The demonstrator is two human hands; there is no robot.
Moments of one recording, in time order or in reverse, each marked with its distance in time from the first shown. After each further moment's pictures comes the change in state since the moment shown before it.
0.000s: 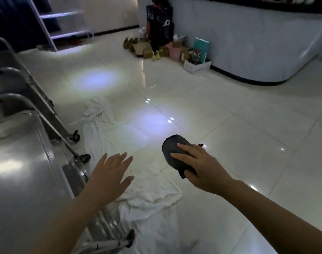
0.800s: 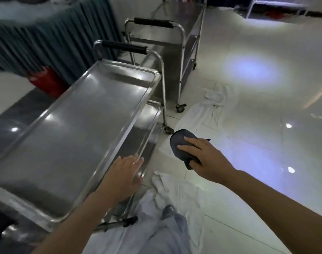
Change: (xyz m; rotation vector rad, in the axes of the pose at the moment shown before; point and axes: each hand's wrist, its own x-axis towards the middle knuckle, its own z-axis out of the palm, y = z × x) left_hand 0.108 -0.085 0.050 -0.306 -0.056 -0.973; right_hand 0.440 0.062 0.157 0.242 -0.554 -0.842
